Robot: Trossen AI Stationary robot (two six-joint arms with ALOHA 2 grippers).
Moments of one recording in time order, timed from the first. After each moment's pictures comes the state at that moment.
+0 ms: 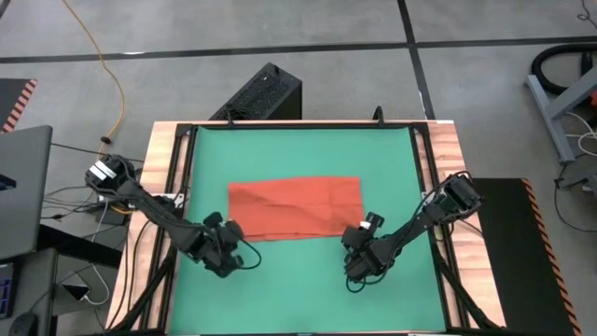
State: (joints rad) left arm -0.62 1.44 0.71 -0.57 -0.48 -1.08; right arm 0.57 1.85 0.97 -0.81 0.60 1.05
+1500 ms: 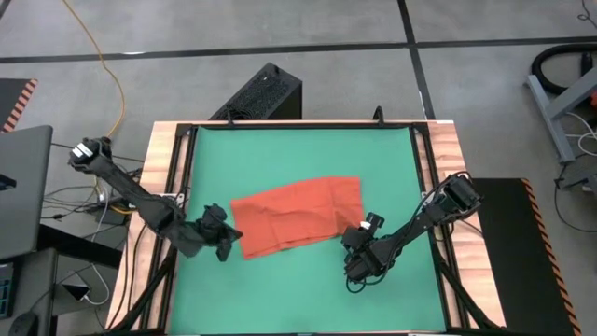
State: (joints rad) left arm -0.65 0.97 0.53 -0.27 -0.59 -1.18; right arm 0.57 1.85 0.97 -0.80 0.62 1.05
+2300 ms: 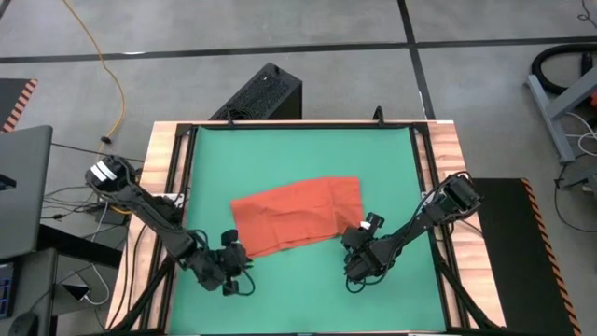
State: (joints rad) left arm -0.74 1.46 0.63 -0.03 -0.50 -0.71; right arm 0.57 1.85 0.97 -0.79 0.63 1.05
